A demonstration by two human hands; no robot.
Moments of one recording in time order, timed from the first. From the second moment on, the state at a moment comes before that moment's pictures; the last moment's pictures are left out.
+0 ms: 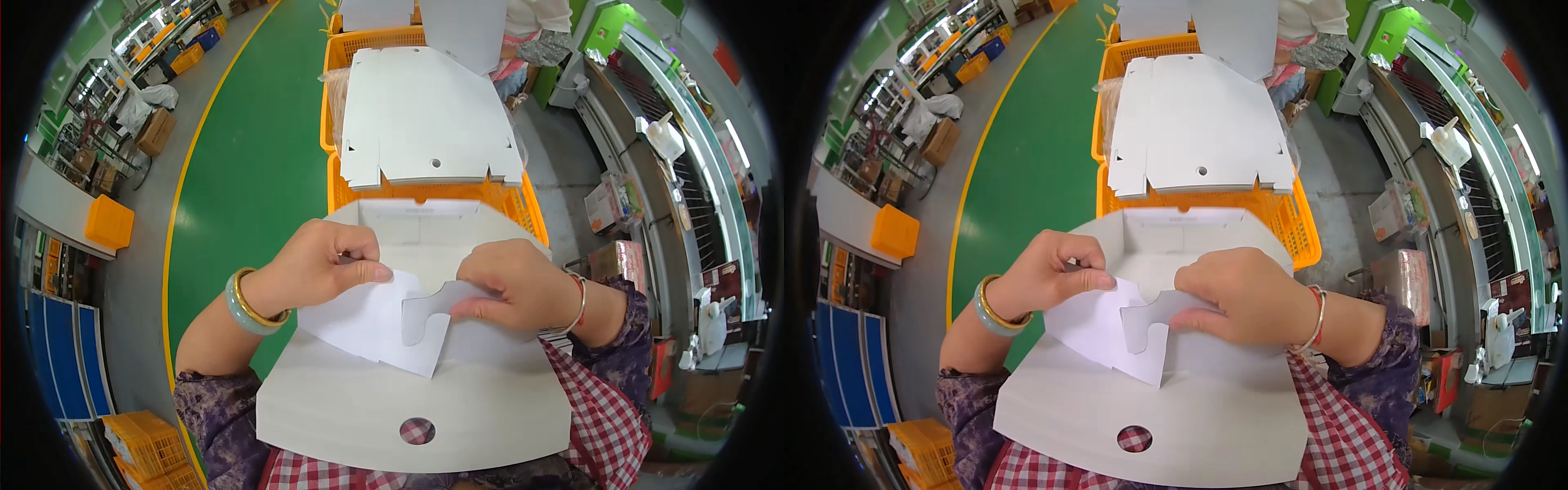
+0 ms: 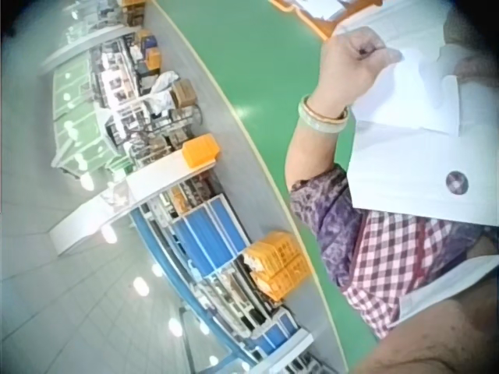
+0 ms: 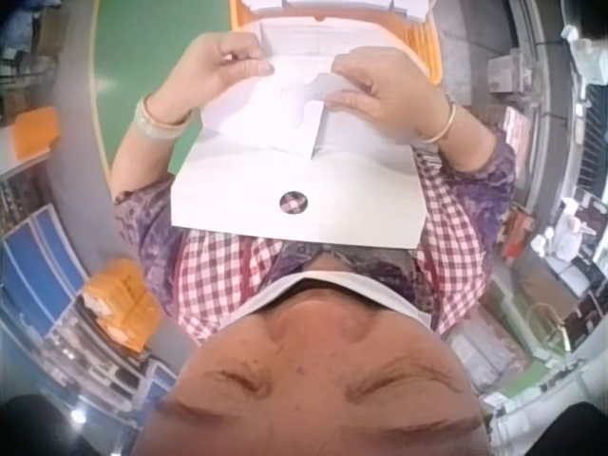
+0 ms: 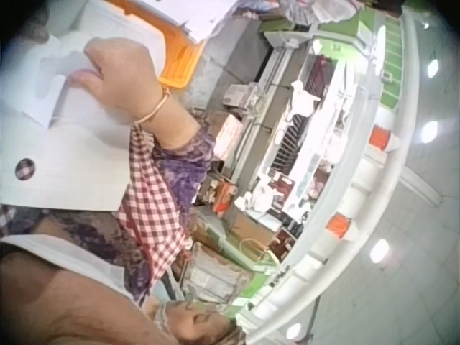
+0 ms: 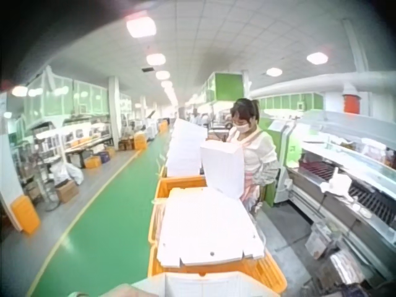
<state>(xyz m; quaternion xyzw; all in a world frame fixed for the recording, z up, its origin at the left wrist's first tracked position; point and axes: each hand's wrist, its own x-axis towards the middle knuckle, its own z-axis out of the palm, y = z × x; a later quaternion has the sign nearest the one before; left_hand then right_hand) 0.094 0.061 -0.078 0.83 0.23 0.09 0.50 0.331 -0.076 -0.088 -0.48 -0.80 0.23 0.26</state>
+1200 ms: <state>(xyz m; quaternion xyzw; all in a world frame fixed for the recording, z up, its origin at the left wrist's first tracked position) 0.031 0.185 -0.069 0.66 0.37 0.32 0.57 0.427 0.049 -0.157 -0.51 -0.52 0.43 0.53</state>
